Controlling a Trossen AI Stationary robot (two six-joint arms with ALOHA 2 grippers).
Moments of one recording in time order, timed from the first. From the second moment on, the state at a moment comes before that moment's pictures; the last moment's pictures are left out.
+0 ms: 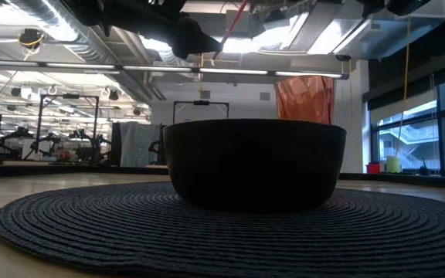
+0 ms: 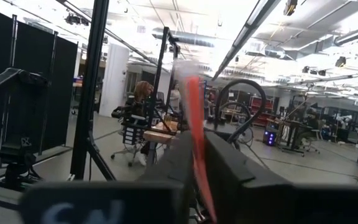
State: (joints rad) left arm 0.18 1.34 0.79 0.44 -0.23 0.54; right arm -0.22 1.12 0.80 0.70 -0.38 -0.06
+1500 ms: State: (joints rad) left arm 0.32 0.79 0.24 0.42 -0.40 0.21; right arm -0.28 1.04 1.22 -0.27 -0.22 -0.09
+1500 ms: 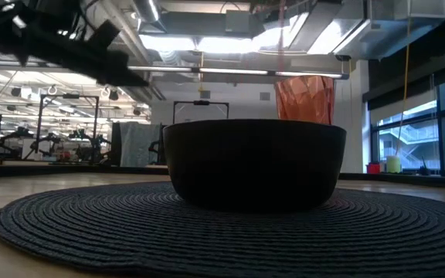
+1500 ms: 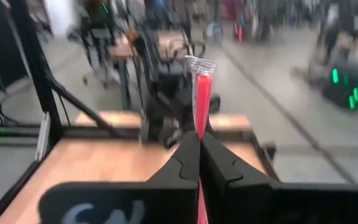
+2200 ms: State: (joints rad) left arm 0.36 0.78 0.21 0.45 -0.40 0.27; right arm -0.04 1.10 1.26 -0.39 -0.17 0.05
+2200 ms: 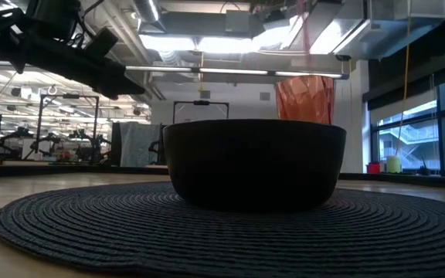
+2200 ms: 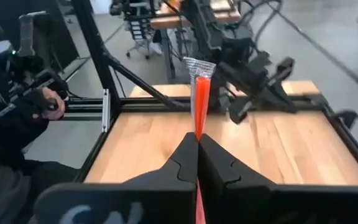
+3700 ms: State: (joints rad) left arm 0.36 0.78 0.21 0.45 -0.40 0.27; right arm -0.03 1.08 0.75 0.09 -0.10 0.07
